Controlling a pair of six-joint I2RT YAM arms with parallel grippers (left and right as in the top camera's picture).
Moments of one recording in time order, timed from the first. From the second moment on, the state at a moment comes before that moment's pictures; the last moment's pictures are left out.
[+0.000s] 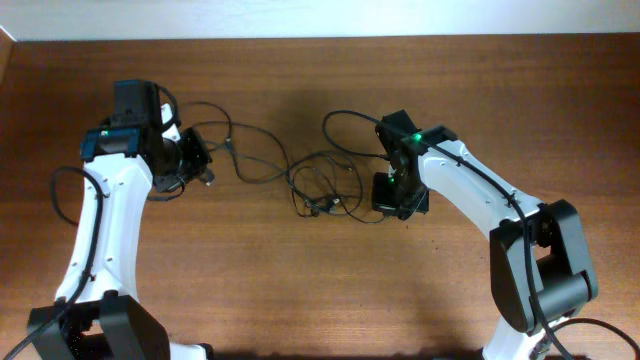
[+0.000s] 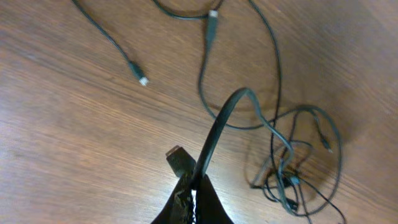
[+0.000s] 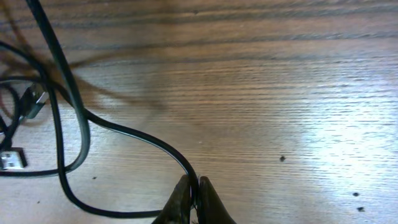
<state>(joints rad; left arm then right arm) 0.13 1.59 1.37 -1.01 0.20 -0.40 0.40 1.91 1.33 -0.98 -0.18 0.53</state>
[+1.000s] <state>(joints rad) -0.10 1.89 1.29 -0.68 0.31 -0.43 0.43 1.95 1.62 -0.96 -0.61 0.18</state>
